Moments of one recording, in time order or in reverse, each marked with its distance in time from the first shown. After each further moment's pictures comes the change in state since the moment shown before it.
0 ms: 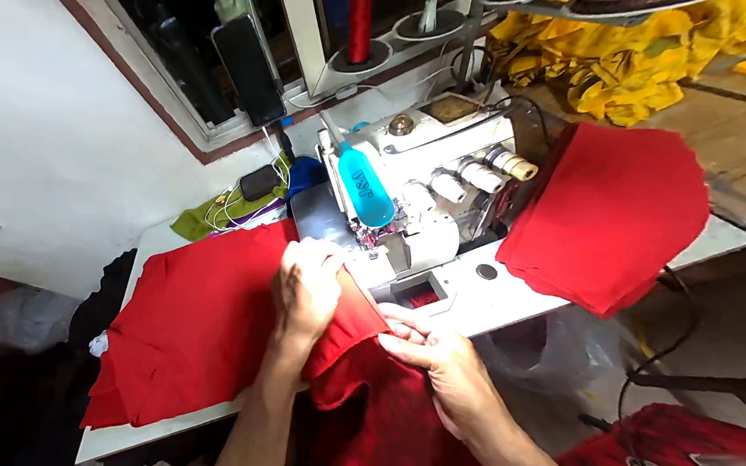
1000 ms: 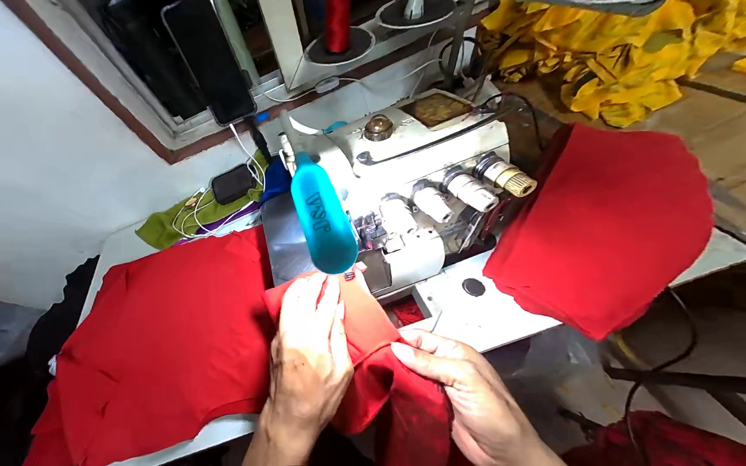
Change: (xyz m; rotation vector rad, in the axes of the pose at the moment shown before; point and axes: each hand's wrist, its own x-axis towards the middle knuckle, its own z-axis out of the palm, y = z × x) left_hand -0.045 0.016 0.040 0.088 -0.020 0.039; right_hand 0.019 -0.013 -0.041 0.090 -0.111 0.076
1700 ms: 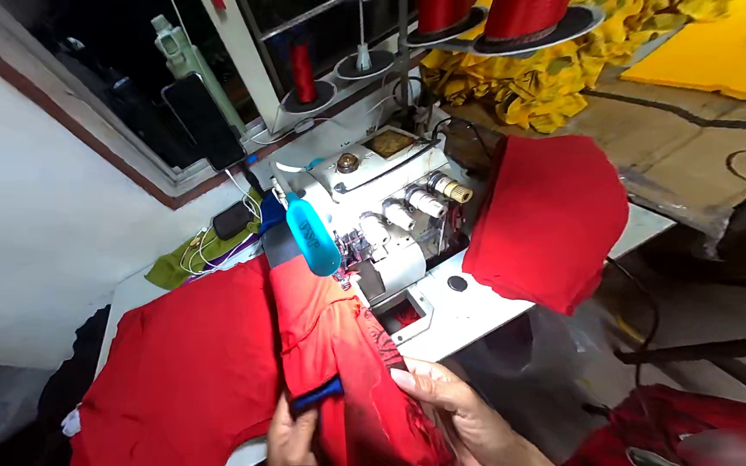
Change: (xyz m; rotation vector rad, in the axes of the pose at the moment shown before) left_hand -0.086 0.003 -0.043 -0.964 0.048 -0.728; right_hand -0.024 0.017 0.010 0.363 -0.429 0.035
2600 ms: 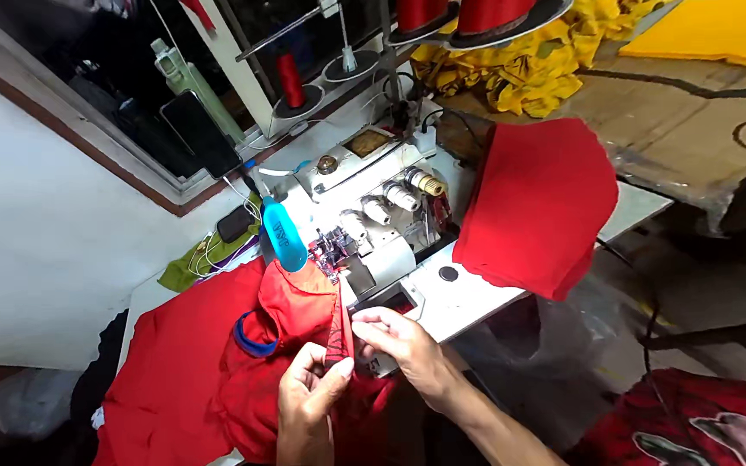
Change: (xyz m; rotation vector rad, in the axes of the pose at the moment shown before) left_hand 0.025 0.031 0.032 -0.105 -0.250 -0.036; right_hand 0.037 -0.006 -0.012 -0.651 0.293 -0.102
